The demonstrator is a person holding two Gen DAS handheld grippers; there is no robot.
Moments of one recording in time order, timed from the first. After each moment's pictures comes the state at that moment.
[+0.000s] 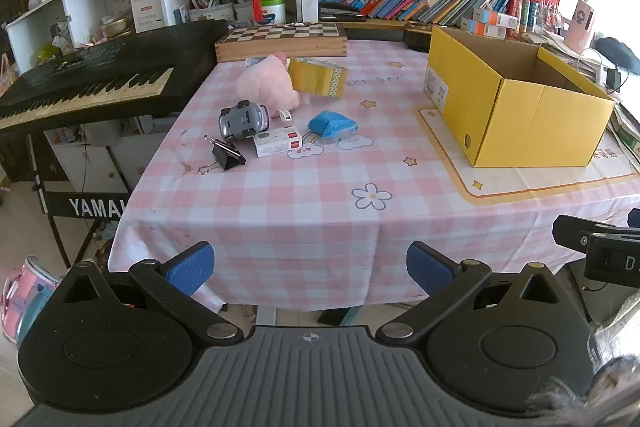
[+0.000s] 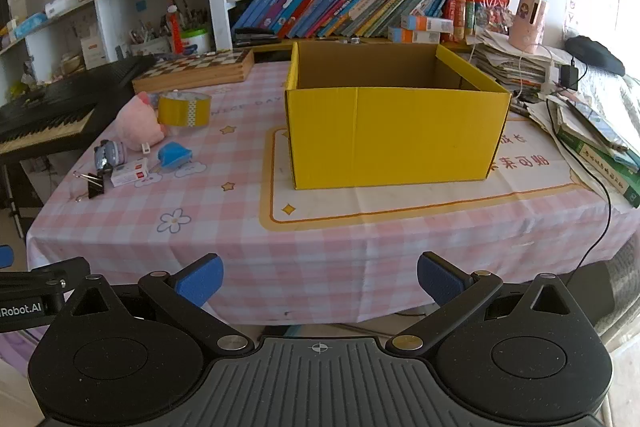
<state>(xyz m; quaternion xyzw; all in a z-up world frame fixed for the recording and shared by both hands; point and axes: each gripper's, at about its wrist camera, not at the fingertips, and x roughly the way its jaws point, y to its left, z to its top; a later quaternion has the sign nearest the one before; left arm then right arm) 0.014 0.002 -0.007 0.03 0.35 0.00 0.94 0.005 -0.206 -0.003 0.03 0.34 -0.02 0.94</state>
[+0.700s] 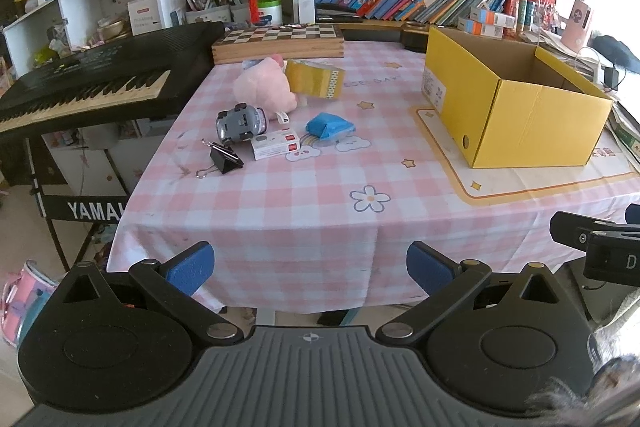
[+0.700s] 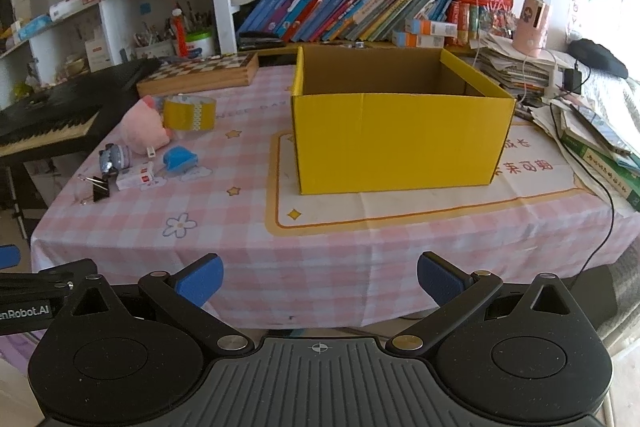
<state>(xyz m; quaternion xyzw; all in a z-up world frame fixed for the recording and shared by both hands) 0.017 0.005 -0.007 0.03 0.35 -0.01 0.94 0.006 -0.203 0.002 0.03 0.34 -0.01 0.94</state>
